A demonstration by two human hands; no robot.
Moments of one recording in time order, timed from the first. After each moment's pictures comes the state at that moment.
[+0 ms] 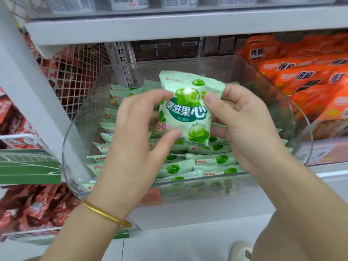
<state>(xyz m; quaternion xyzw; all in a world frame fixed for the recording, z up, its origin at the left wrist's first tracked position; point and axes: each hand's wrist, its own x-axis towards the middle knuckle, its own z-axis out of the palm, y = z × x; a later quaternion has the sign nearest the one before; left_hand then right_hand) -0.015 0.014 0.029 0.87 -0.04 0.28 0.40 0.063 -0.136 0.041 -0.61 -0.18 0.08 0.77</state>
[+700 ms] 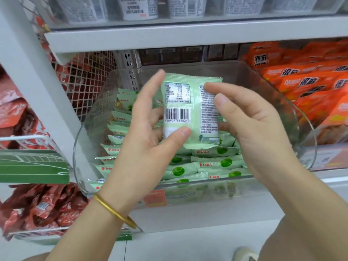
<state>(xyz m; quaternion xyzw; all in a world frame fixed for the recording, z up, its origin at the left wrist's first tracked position) -0.013 0.004 0.036 0.74 -0.09 0.21 0.64 0.064 -0.141 0.036 -0.65 -0.25 0.00 0.71</state>
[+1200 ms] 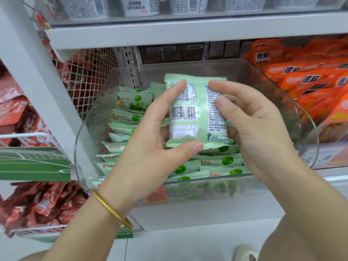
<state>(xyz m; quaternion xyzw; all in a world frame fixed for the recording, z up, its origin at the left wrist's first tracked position) -0.017 -0.001 0.042 0.73 -0.11 0.14 0.66 0.063 -0.141 0.034 -0.63 -0.24 0.03 0.74</state>
